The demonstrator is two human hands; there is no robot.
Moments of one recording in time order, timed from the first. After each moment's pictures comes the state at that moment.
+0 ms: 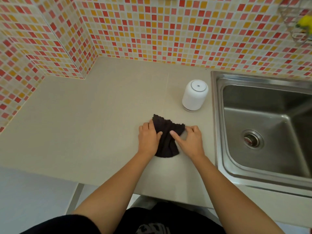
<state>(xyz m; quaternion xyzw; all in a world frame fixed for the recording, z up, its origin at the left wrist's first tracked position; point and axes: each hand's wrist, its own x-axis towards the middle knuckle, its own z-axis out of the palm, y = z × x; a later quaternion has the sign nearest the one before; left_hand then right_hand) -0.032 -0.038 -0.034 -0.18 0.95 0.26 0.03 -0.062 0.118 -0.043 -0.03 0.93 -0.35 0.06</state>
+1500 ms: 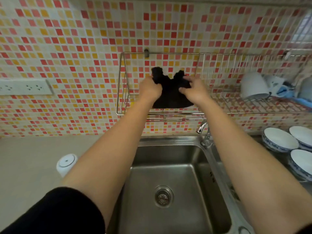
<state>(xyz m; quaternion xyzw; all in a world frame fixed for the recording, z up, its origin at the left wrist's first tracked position) -0.309 0.381 0.289 -0.07 0.88 0.46 -0.14 -0.326 0.533 0.277 -0.06 0.89 -0.44 -0.15</state>
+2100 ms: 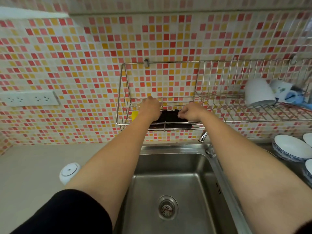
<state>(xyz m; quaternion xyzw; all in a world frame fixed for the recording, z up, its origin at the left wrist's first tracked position) -0.339 0.378 0.249 0.02 1.00 0.07 -0.06 -0.345 0.550 0.249 -0.09 0.98 -0.19 0.05</state>
